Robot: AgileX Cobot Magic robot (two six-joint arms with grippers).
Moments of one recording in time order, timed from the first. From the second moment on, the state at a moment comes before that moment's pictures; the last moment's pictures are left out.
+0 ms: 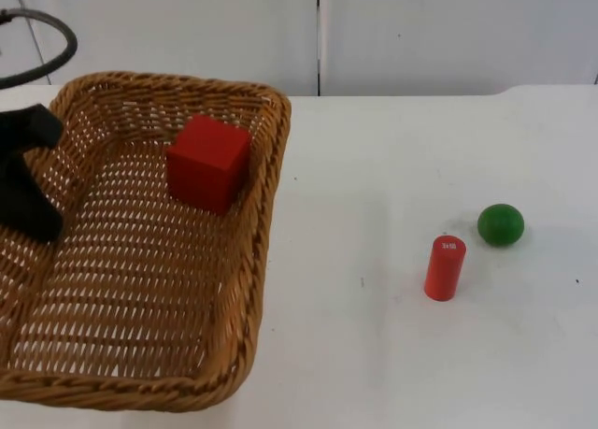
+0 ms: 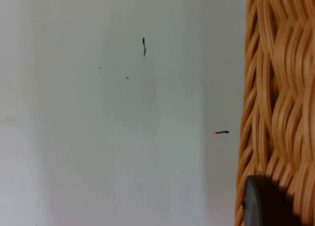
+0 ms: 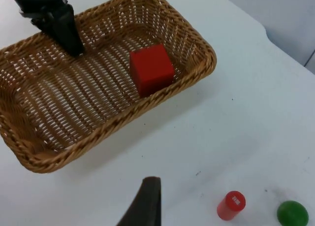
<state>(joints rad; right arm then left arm) 0.69 0.98 -1.04 0.14 0.77 -0.31 0.08 1.60 -0.84 -0.66 0.80 0.53</state>
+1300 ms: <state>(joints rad) 0.69 0.98 -1.04 0.14 0.73 -0.31 0.08 2.05 -1.04 -0.80 0.69 0.69</state>
